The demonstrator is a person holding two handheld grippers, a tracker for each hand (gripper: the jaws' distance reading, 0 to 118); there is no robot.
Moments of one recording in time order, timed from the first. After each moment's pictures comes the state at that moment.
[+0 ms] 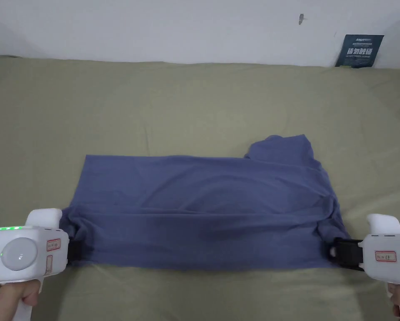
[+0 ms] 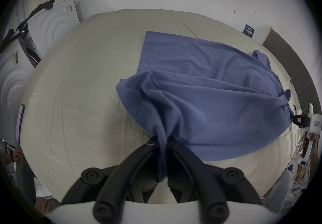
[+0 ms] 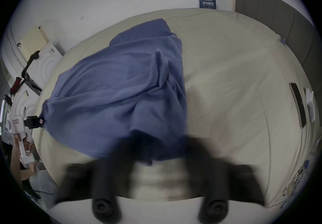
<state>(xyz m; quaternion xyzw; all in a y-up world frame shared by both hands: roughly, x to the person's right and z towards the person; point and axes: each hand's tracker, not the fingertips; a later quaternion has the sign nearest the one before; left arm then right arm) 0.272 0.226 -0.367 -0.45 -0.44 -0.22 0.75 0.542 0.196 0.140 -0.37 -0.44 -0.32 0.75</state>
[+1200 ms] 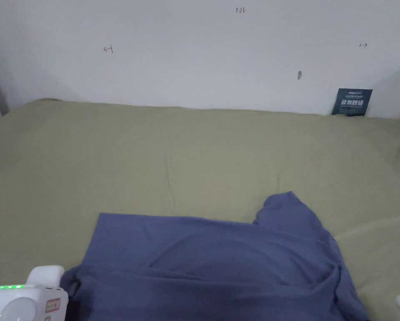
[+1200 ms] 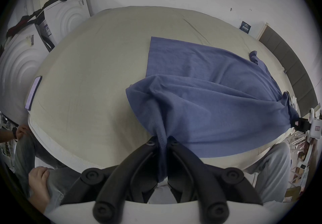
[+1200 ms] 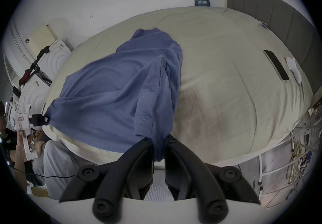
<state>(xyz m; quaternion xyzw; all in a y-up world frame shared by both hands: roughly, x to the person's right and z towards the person) 0.129 0.243 -0.329 -0.47 -0.42 -0.21 0.75 0.385 0.236 0.220 -0.37 -0.43 -0.34 0.75</state>
